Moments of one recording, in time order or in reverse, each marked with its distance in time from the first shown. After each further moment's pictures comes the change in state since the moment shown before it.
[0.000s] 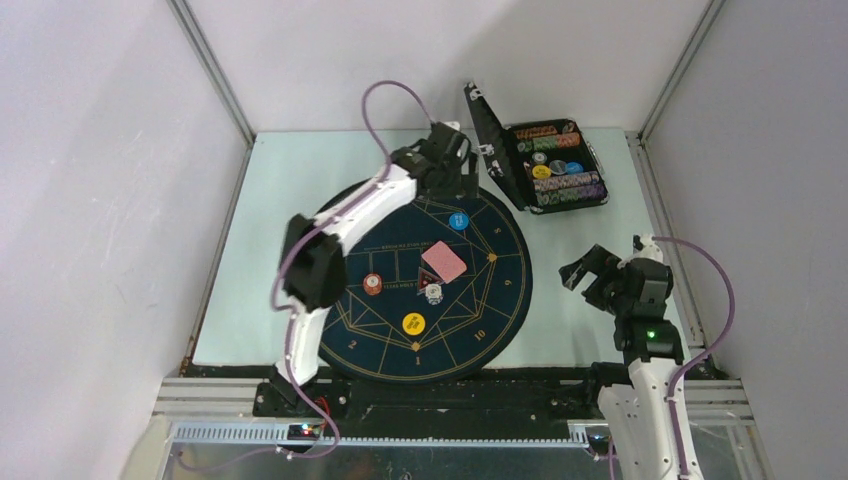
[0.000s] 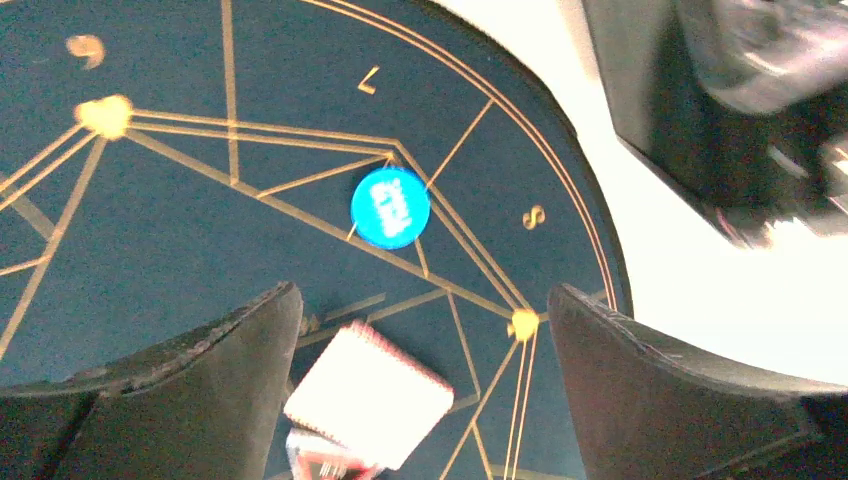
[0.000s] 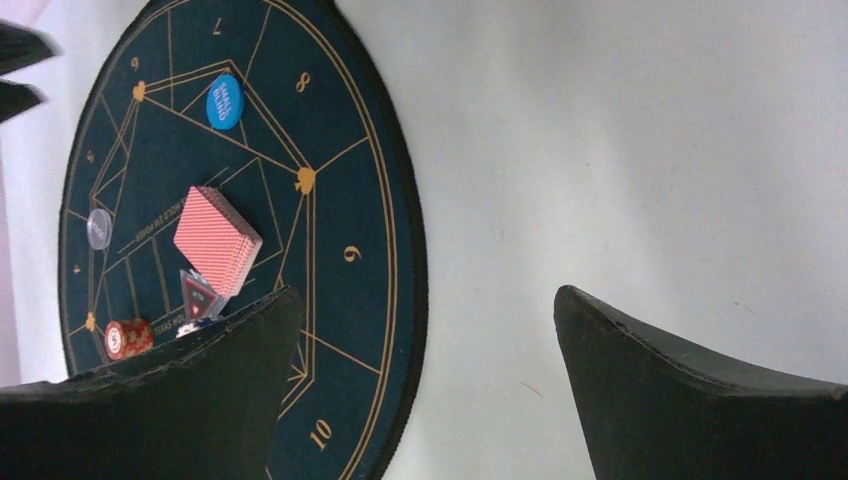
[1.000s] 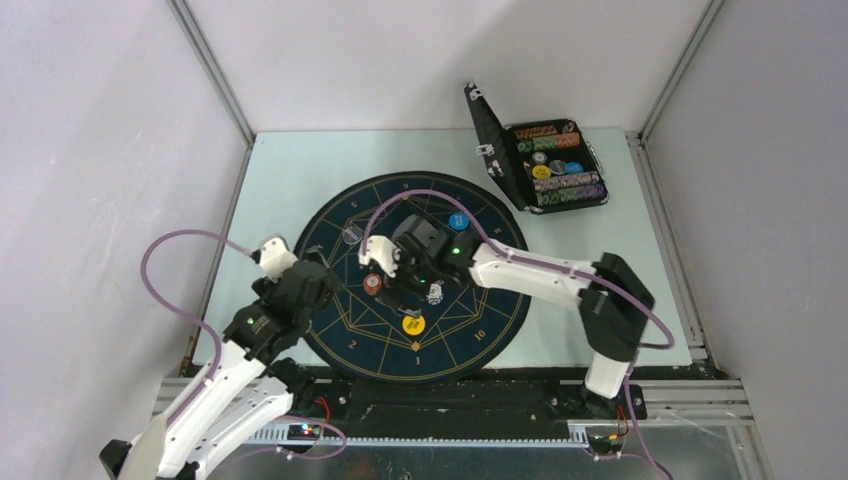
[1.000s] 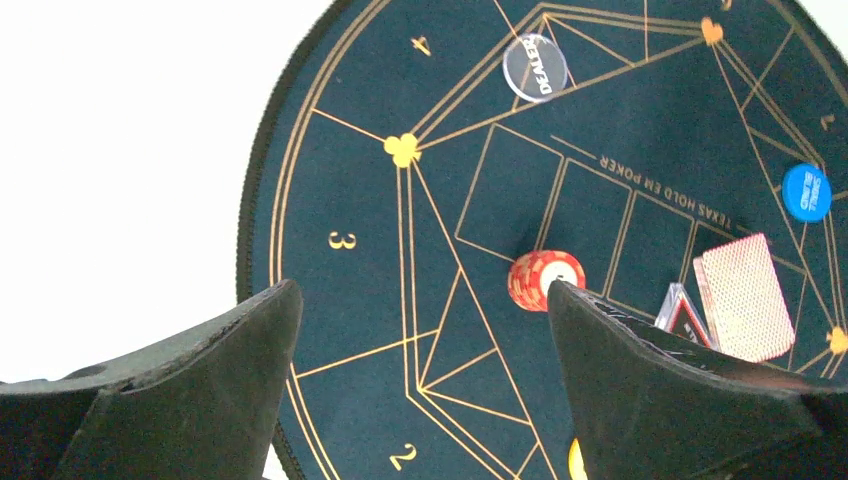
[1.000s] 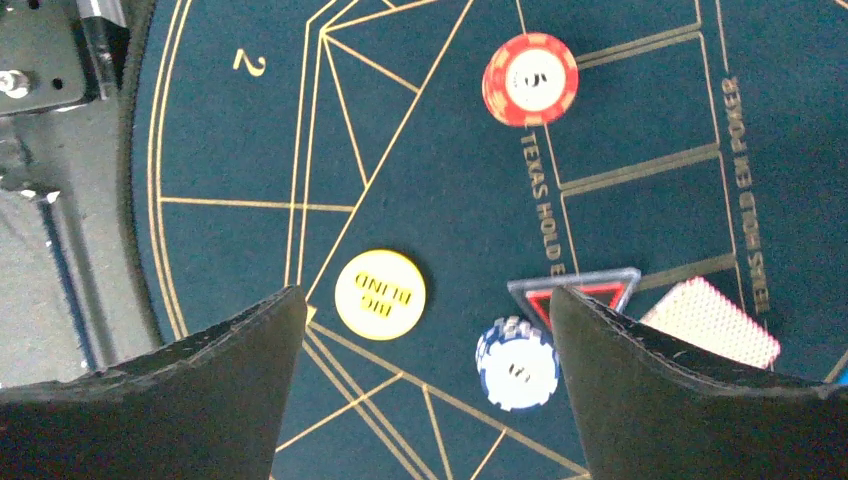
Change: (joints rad) left arm 0.092 -1.525 -1.376 -0.064 -0.550 -0.346; right arm 1.125 1.193 0.835 0.101 -0.063 -0.796
